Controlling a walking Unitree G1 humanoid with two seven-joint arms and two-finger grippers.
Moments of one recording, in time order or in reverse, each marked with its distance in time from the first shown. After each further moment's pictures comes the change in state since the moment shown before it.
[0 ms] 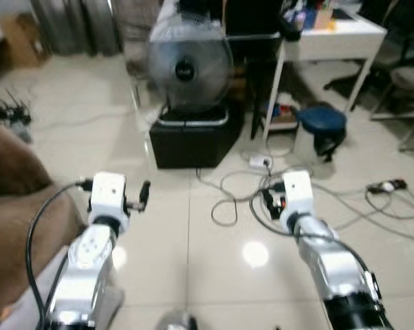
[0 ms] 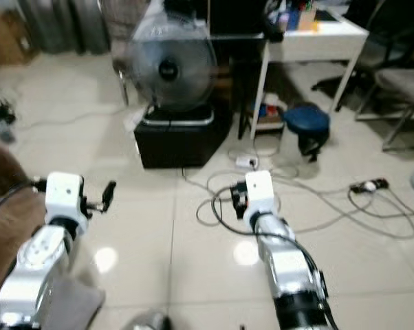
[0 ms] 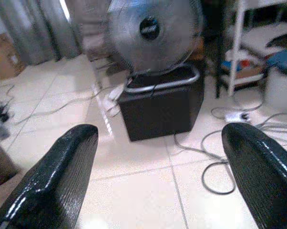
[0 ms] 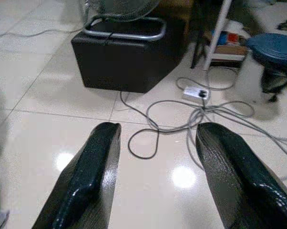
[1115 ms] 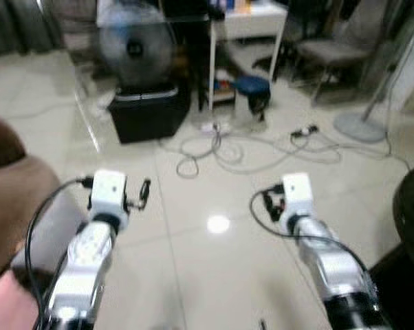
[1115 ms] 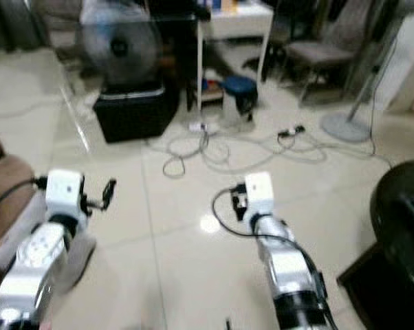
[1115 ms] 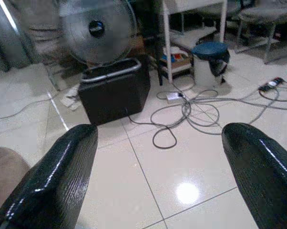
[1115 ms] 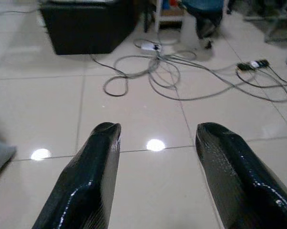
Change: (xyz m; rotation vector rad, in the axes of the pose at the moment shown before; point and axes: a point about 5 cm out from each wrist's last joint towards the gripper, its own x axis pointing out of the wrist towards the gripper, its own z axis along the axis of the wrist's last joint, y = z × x) left arm 0.003 0.002 0.005 0.019 -0.014 -0.007; right arm 0.002 0.004 -0.001 -0.002 0.004 0.020
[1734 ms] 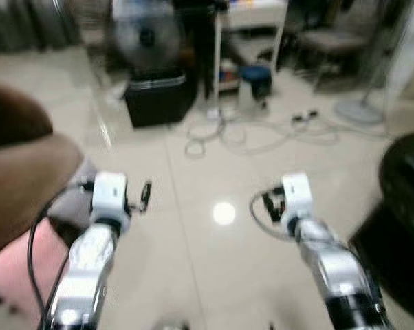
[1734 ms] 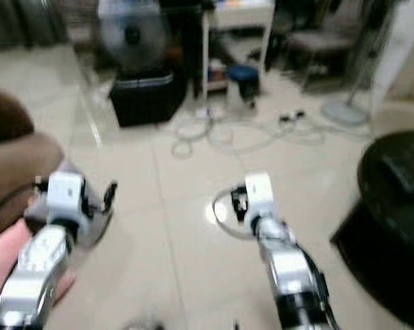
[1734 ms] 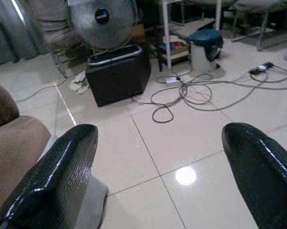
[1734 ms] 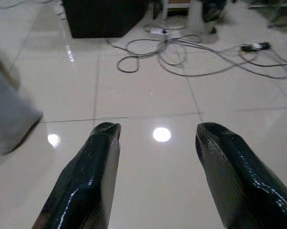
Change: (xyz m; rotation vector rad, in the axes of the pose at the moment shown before) left arm -0.003 -0.003 -0.004 -0.015 0.011 0.011; right arm -0.001 -0.004 -0.004 -0.020 0.016 0.006
